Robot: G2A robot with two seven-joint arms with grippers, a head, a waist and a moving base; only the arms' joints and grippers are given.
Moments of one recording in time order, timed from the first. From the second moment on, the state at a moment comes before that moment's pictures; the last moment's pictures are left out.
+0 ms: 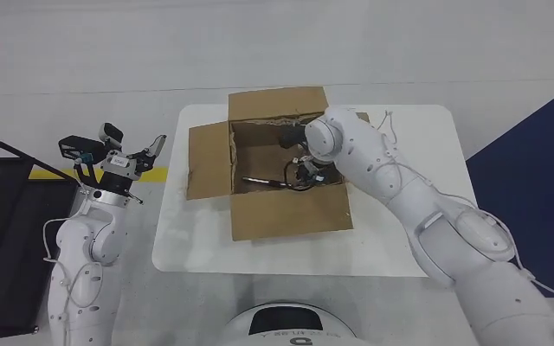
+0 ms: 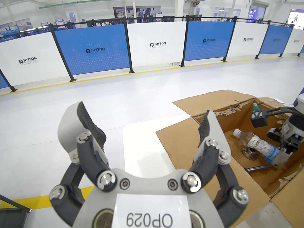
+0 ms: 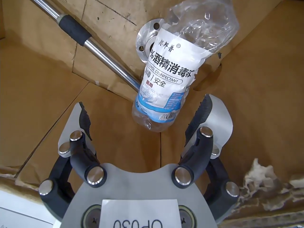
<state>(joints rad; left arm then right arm) 1.61 -1.28 -1.80 -1.76 1.22 -0.40 0.09 -0.50 -1.40 0.50 -0.89 -0.64 0.00 1.41</state>
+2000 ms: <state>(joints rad) 1.61 -1.28 -1.80 -1.76 1.22 -0.40 0.09 -0.60 -1.35 0.61 -1.16 -0.84 0.05 1.42</state>
